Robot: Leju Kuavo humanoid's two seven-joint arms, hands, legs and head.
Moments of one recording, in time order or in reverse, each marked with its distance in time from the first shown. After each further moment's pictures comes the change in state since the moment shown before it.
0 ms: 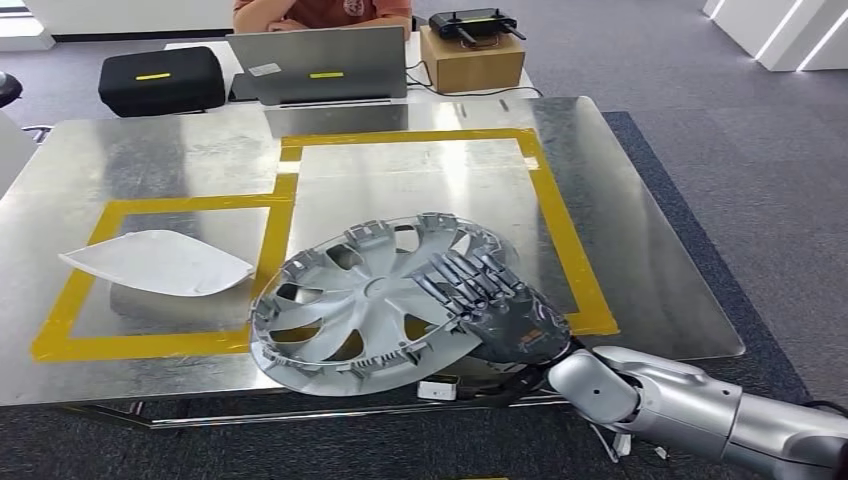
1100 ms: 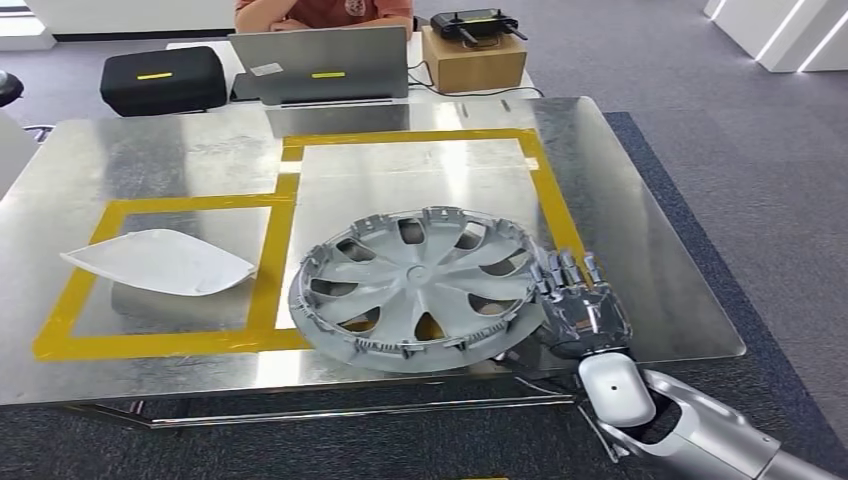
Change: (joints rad) left arm 0.038 -0.021 0.046 0.002 0.066 0.059 0.016; right arm 0.348 0.005 -0.481 -0.056 0.003 0.536 0.015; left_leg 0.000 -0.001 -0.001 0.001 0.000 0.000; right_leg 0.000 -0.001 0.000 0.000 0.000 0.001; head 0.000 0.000
